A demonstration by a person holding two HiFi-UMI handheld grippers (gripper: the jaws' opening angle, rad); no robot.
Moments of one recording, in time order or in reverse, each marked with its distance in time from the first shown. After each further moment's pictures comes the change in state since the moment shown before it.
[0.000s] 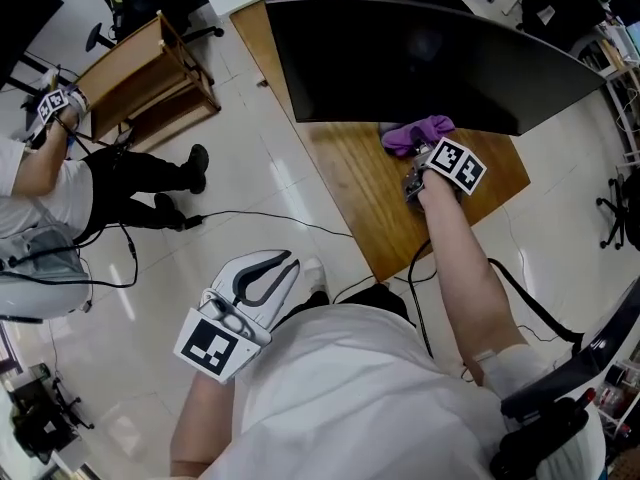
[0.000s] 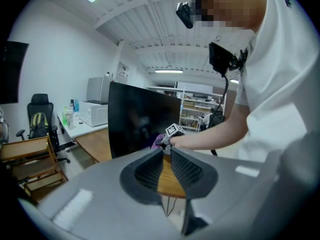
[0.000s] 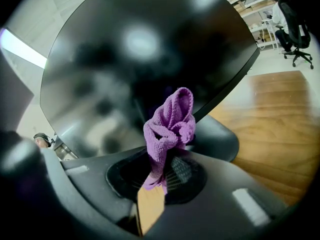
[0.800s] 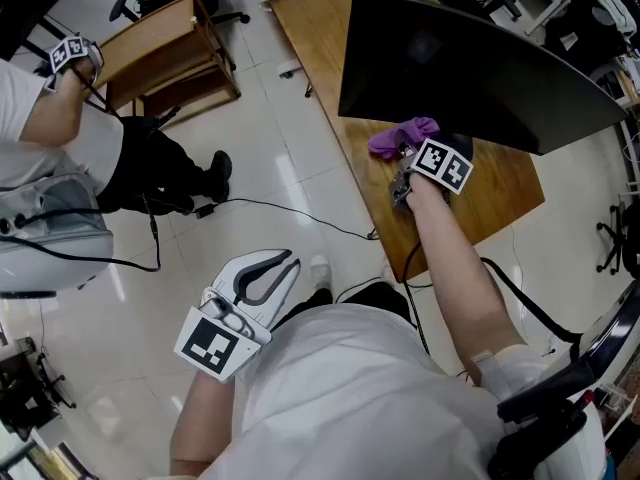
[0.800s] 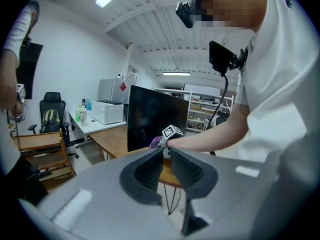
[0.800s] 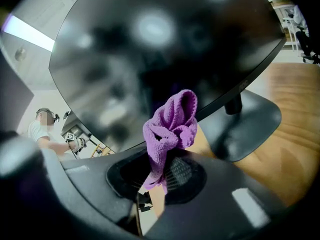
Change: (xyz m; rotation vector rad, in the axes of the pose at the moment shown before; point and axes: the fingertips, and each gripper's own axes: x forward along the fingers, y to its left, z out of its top) left arm -0.050 0.030 -0.017 -0.047 -0.029 0.075; right arm 0.043 0.090 -0.068 -0.102 0.120 0.083
